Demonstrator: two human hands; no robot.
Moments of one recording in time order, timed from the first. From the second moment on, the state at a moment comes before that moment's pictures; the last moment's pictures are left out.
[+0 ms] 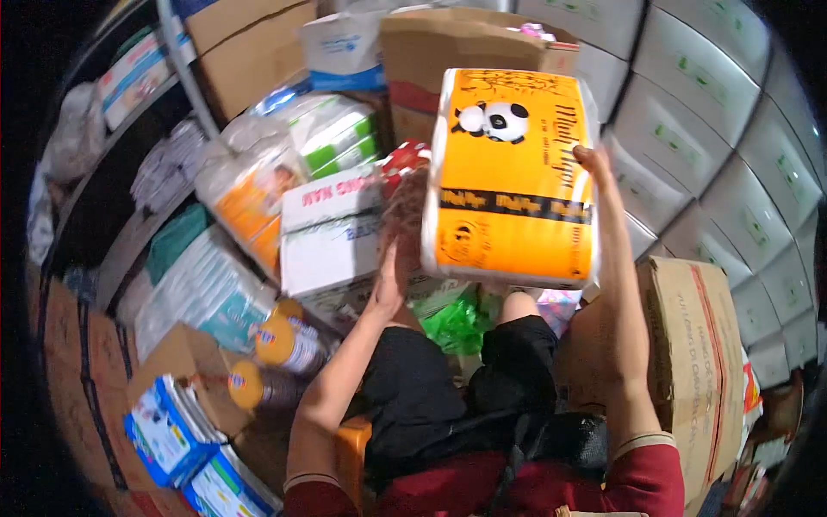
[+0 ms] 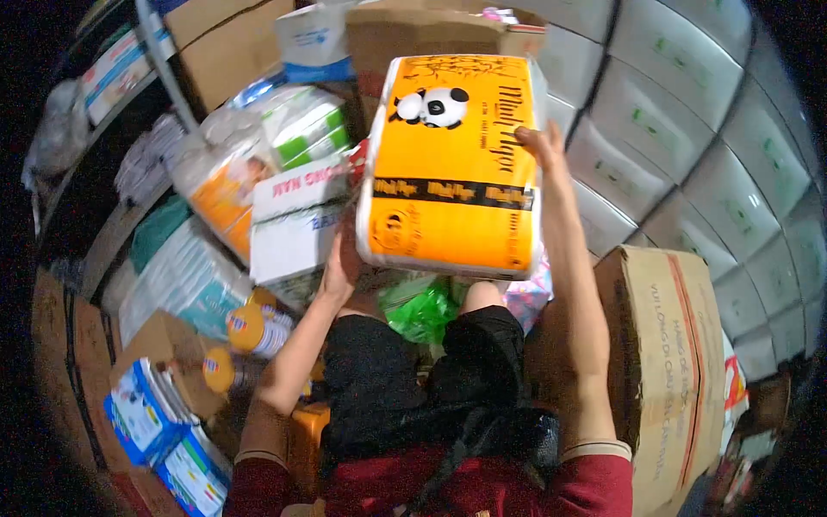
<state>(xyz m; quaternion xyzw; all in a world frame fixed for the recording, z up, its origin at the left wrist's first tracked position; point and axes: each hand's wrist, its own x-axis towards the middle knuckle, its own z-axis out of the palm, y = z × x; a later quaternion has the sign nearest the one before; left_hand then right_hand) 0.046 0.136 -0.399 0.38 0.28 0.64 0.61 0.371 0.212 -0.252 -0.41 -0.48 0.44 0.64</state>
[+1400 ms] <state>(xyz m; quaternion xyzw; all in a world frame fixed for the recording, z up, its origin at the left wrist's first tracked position) -0.138 0.223 -0.400 0.21 0.47 0.66 0.54 0.252 0.271 -0.233 -0.24 -0.72 0.46 0.46</state>
